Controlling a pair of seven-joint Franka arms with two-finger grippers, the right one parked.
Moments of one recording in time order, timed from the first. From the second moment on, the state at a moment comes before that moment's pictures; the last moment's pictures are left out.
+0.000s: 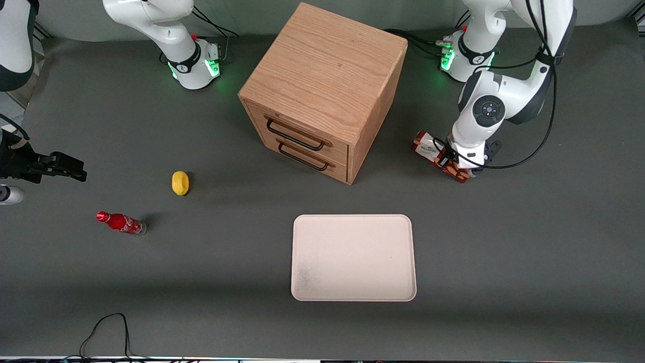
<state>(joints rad) -0.09 0.10 -0.23 -2.50 0.05 2.47 -1.20</state>
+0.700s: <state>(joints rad) -0.11 0.12 -0.15 -1.99 0.06 2.15 -0.62</state>
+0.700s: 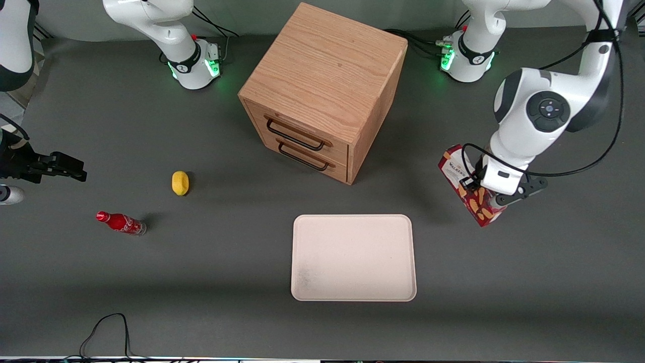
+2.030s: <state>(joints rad) -0.29 0.82 -0.12 -1.22 0.06 2.07 -0.27</state>
